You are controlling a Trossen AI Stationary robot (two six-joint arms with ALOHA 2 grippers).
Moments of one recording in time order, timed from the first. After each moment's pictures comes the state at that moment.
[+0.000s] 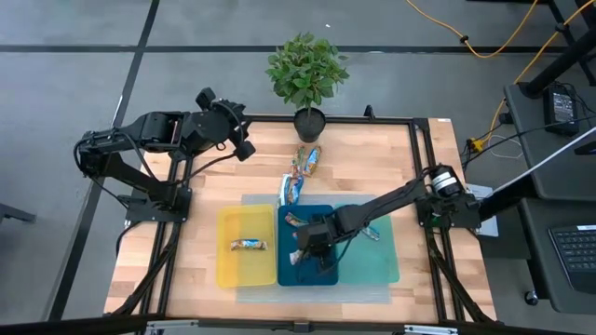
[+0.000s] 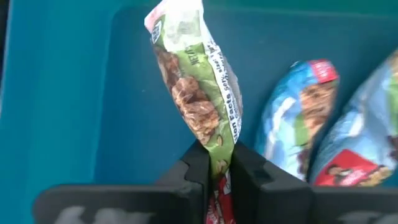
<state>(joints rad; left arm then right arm) 0.00 1.28 1.67 -1.03 -0.85 -0.09 0.31 1.98 1.40 -0.56 -0.08 0.21</state>
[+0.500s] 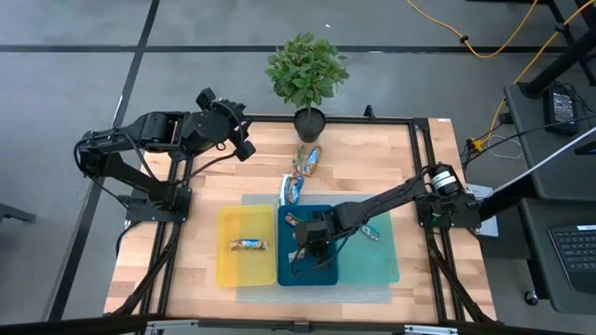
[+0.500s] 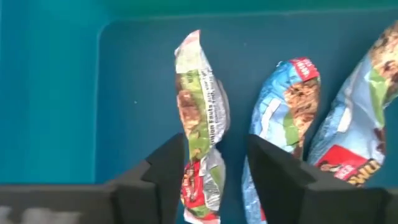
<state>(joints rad) 0.00 1.28 1.67 -1.03 -0.84 -0.11 0.29 1.98 1.40 -0.55 -0.08 0.28</state>
